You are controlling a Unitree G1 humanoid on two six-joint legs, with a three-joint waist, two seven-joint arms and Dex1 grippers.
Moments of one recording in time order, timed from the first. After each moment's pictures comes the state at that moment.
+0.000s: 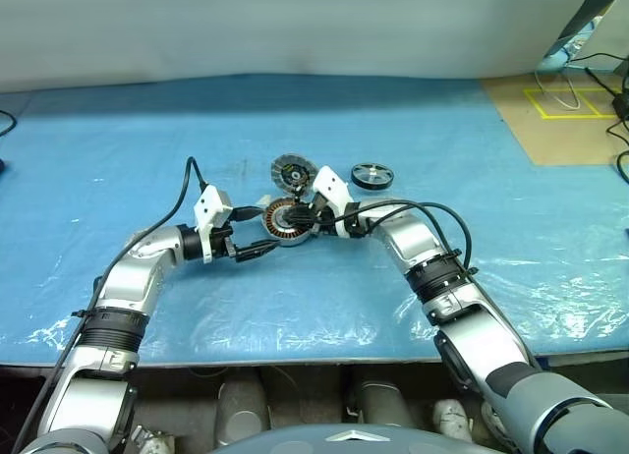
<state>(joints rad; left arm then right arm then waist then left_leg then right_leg) -0.40 0.50 -0.03 0.24 -0.35 0.19 -1.11 -0.76 -0.19 0.30 0.47 0.08 0.34 0.89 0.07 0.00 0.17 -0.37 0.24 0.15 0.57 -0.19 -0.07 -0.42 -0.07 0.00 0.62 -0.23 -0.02</state>
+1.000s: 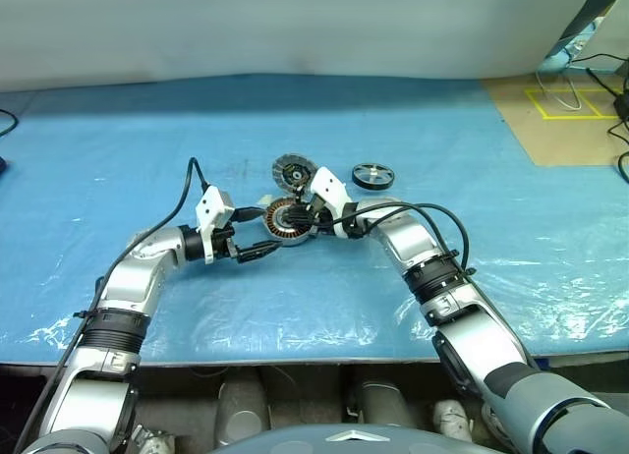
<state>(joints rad) -0.39 0.49 -0.04 0.23 -0.35 0.20 -1.11 -0.76 -0.18 0.30 0.49 0.05 0.31 0.88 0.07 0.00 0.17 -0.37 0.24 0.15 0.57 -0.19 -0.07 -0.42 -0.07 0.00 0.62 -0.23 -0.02</state>
